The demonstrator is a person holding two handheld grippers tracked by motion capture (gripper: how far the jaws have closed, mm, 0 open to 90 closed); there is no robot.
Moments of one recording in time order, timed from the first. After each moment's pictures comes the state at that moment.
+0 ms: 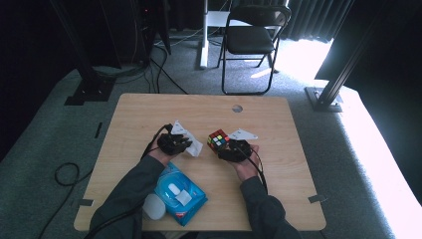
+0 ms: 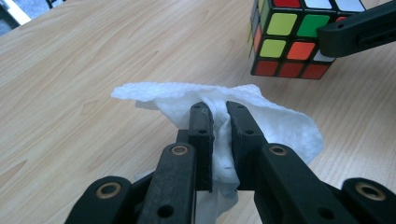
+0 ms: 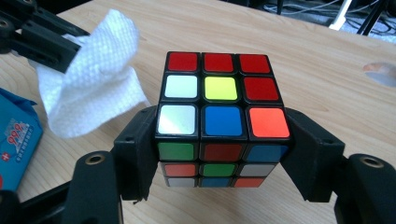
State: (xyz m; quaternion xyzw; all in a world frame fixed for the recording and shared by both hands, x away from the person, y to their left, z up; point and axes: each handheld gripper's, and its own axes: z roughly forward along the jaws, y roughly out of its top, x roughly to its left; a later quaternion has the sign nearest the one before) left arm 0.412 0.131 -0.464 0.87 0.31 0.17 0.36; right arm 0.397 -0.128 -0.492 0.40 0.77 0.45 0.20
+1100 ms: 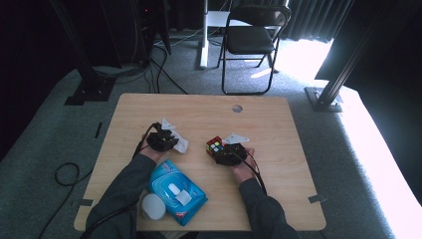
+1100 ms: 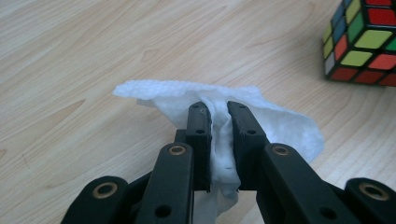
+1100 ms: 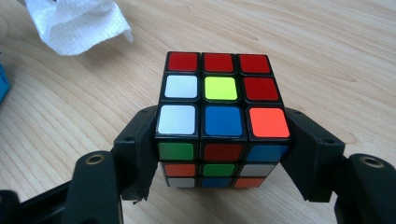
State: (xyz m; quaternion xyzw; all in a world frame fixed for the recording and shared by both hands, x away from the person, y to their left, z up) left arm 0.433 0.167 -0.483 0.85 0.39 0.18 0.31; right arm 0.402 -0.117 -0.521 0.39 0.81 0.40 0.20
